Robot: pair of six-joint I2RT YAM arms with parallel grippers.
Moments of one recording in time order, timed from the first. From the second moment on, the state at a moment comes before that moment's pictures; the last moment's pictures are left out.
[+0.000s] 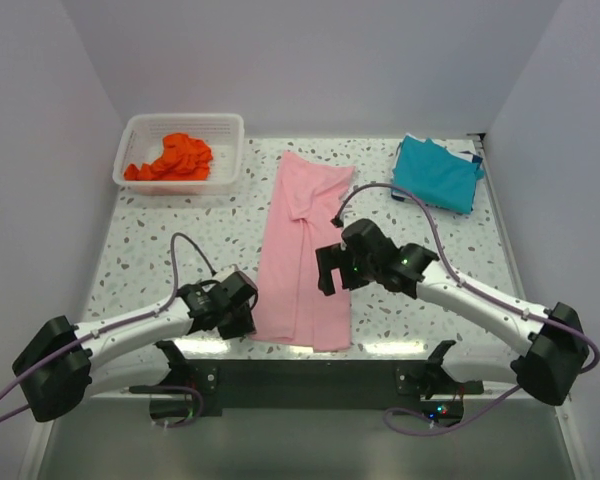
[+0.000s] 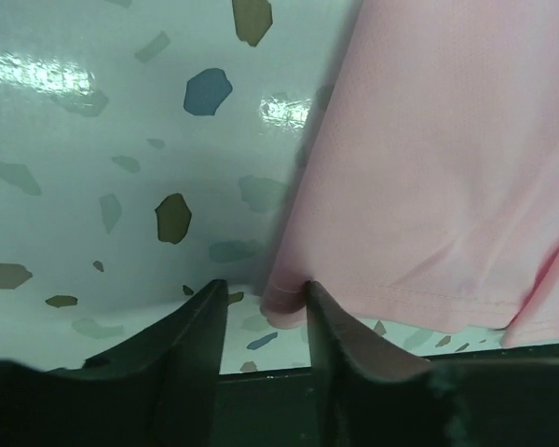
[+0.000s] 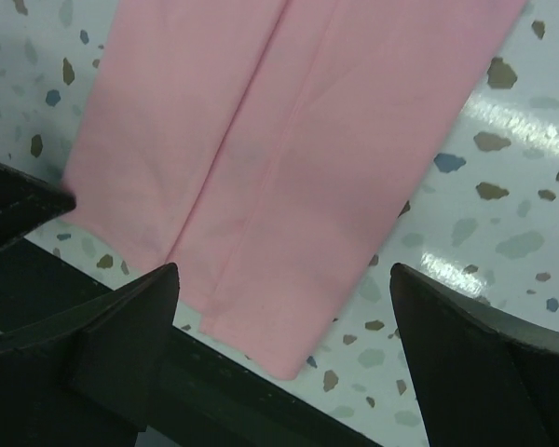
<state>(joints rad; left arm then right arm) -0.87 1.08 0.49 -0.66 -0.12 -1.13 0.78 1.24 0.95 -0.59 0.04 0.45</state>
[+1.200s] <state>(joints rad) -0.99 1.07 0.40 -0.44 -0.01 -1.28 1.39 1.50 0.88 -0.75 0.32 0.94</state>
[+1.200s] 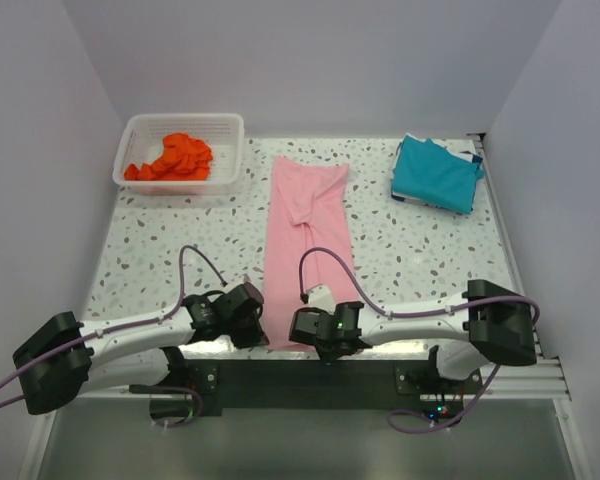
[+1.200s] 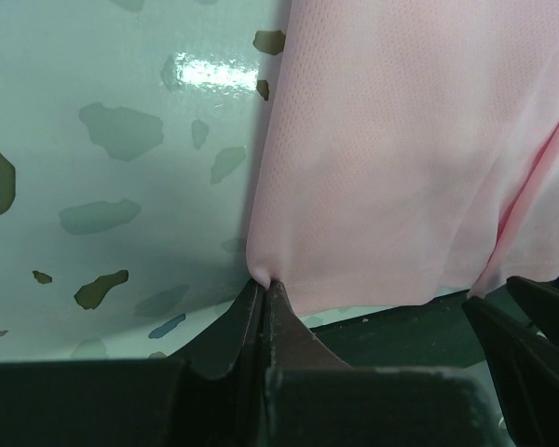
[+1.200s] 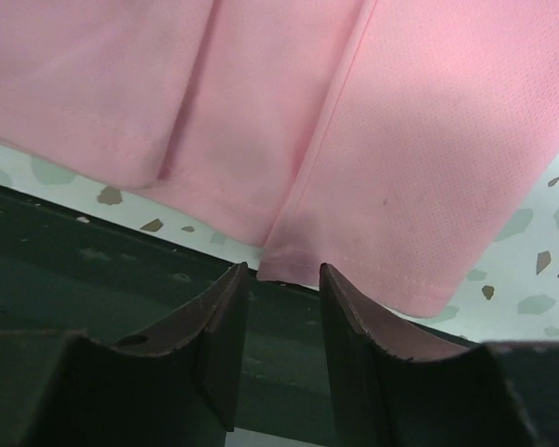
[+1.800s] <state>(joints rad) -0.99 1.07 0.40 -0.44 -0.02 -1.30 1.39 1.54 0.86 -0.72 0.30 0.93</state>
